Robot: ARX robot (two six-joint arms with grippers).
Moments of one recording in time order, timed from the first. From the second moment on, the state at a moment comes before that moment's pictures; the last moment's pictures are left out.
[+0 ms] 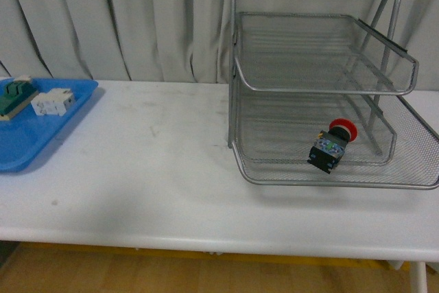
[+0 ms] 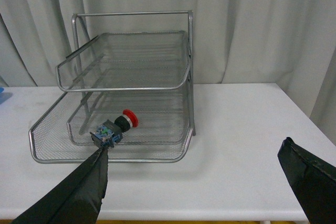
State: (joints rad) left arm -0.20 0.87 0.20 0.66 -0.21 0.00; right arm 0.00 0.00 0.01 0.00 0.00 0.00
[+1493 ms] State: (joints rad) left arm 0.00 0.21 0.01 0.21 0.00 0.00; right arm 0.00 0.00 0.01 0.00 0.00 0.00
